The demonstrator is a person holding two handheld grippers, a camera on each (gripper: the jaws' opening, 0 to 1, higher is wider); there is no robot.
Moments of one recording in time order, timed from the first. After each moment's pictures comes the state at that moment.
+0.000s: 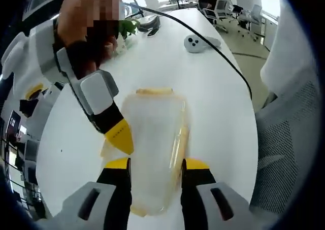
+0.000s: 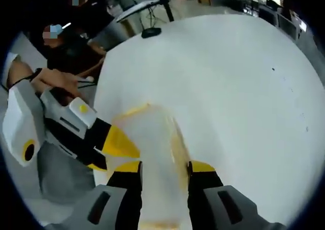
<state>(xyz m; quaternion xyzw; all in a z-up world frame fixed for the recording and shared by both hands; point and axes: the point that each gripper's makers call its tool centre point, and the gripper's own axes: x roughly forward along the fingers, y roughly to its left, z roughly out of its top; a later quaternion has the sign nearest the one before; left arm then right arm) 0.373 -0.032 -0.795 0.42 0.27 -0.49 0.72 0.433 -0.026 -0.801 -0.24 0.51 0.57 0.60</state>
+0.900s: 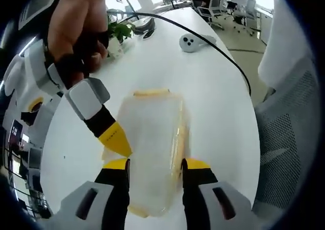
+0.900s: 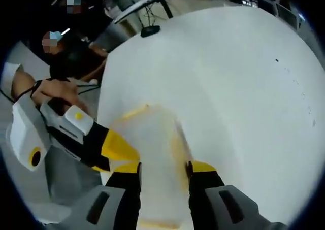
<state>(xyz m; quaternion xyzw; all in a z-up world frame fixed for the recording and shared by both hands) 0.371 -0.034 -0.796 0.44 0.25 -0.50 0.71 0.433 -0.024 -0.801 -0.20 0.53 0.58 0.59</state>
